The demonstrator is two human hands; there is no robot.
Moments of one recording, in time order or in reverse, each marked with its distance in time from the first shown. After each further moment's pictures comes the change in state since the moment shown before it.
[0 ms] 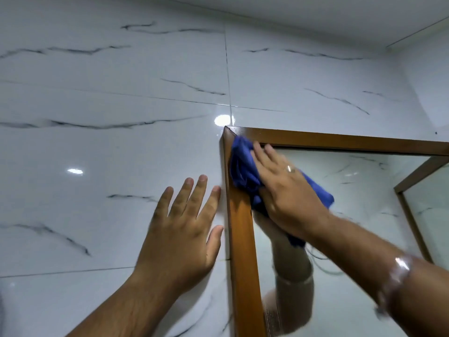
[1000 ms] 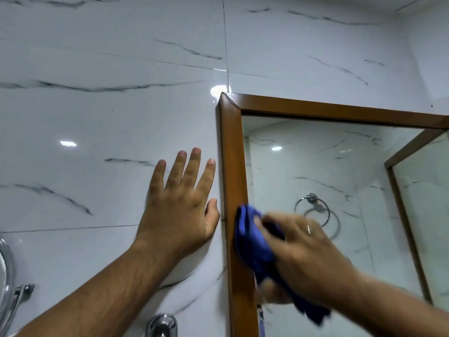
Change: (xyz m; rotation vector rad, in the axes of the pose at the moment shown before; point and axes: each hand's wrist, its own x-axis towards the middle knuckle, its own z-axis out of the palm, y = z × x) left_hand -0.010 0.008 0.001 0.043 0.012 -0.029; right_hand -0.129 -0.023 0.012 -0.129 -0.157 -0.181
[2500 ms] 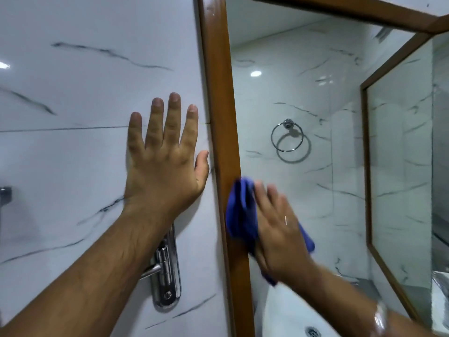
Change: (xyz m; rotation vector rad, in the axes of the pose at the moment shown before) left_hand -0.079 0.028 0.024 -0.083 0.058 -0.004; right_hand -0.109 -0.100 0.061 0.181 0.083 0.243
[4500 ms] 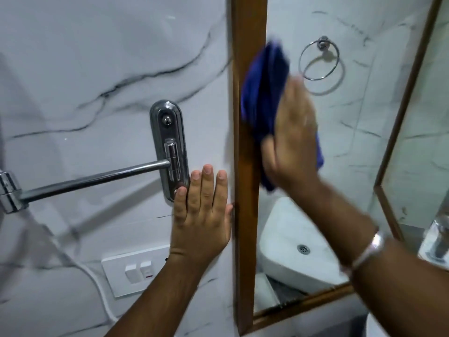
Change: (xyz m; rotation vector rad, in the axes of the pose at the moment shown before) left_hand -0.237 0.098 0.028 0.057 -0.061 -0.026; right_hand 0.021 -0.008 0.011 0.149 0.193 0.181
